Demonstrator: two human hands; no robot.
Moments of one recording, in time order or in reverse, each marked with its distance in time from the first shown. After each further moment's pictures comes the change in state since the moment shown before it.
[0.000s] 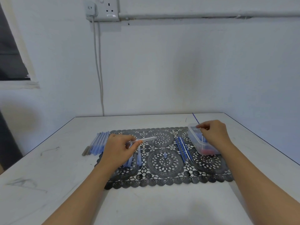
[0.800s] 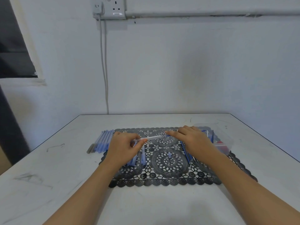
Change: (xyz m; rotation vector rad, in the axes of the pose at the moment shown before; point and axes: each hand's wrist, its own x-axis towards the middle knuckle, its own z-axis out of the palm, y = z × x) left_hand 0.000 0.002 -0.001 0.020 0.026 0.021; right_hand -0.025 -0.022 0.044 -0.500 0.023 -1.041
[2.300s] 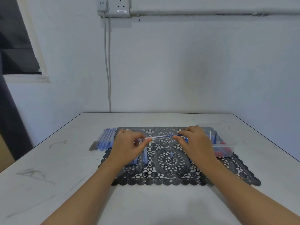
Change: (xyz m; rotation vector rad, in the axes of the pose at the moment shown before) left_hand -0.001 0.011 -0.001 -0.018 -0.001 0.015; right_hand 0.001 -0.030 0.000 0.181 0.097 0.542
